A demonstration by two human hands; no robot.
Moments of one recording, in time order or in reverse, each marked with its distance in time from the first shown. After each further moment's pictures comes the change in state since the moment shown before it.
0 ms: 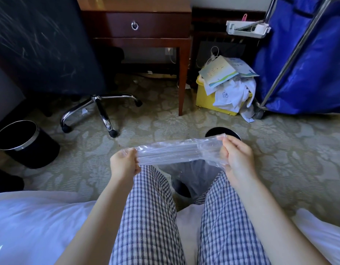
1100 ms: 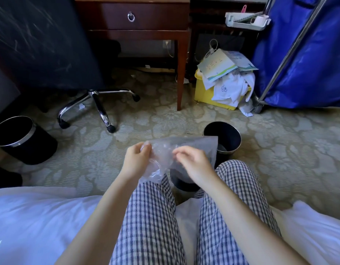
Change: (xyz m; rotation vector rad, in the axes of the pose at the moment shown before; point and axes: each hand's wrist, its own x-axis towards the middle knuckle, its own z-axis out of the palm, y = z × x) left_hand -0.022 -0.001 0.014 0.423 -0.249 0.278; right_hand -0.025 0.042 0.036 -0.661 -0.523 -0.188
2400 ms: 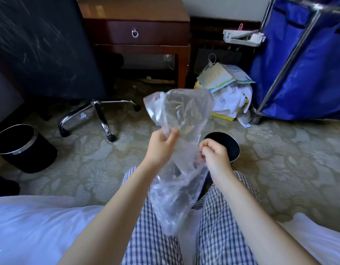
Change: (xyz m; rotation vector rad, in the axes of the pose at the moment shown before) left_hand 0.017 0.050 0.033 -0.134 -0.096 0.303; right_hand 0.018 -0.011 -0.035 0.285 0.320 0.025
